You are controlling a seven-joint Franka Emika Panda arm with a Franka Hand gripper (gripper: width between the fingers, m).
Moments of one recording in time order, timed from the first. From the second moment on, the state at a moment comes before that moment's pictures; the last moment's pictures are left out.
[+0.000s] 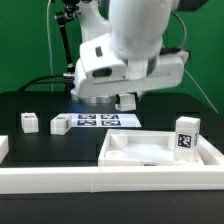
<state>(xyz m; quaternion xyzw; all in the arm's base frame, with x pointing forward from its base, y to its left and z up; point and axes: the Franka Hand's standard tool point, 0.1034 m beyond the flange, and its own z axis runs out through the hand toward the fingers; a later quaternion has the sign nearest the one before) 0.464 0.019 0.087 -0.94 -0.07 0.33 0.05</state>
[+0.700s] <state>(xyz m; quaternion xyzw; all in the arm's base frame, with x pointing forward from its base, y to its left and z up) 0.504 0.005 0.107 -0.99 -0.06 0.14 0.03</state>
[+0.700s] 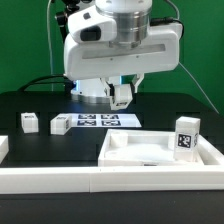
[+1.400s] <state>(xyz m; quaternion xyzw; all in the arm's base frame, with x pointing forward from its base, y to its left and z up) 0.542 -0.010 0.121 -0.99 -0.06 -0.09 0.00</state>
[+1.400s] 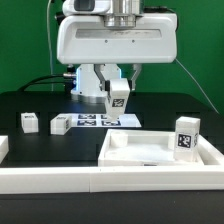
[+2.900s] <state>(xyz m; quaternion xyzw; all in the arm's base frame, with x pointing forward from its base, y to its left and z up) 0.565 -0.015 0.122 -0.97 -0.03 -0.24 -0.02</state>
